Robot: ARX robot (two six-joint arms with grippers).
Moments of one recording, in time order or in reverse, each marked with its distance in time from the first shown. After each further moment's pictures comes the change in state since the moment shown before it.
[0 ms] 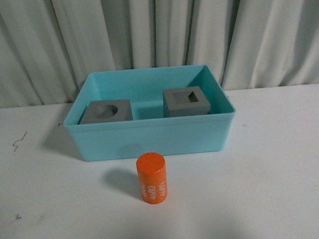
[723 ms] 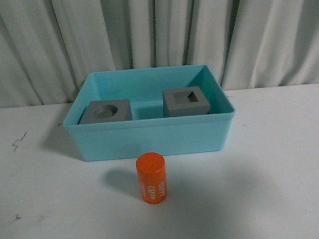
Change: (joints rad) left arm 0.000 0.000 0.000 0.000 0.000 0.000; right arm -0.402 0.993 0.468 0.169 -0.422 -0.317
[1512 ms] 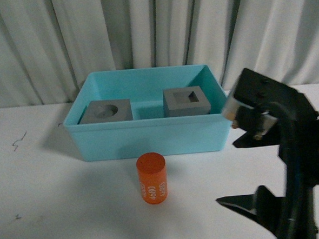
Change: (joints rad) left arm 0.000 0.000 0.000 0.000 0.000 0.000; right arm 0.669 0.708 0.290 -0.073 -0.100 -0.404
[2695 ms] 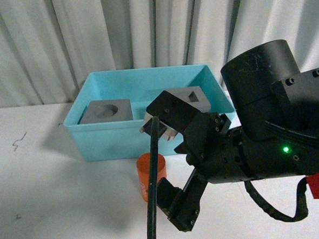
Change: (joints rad) left arm 0.000 0.000 0.000 0.000 0.000 0.000; right arm 0.179 0.340 0.203 0.241 0.111 0.259
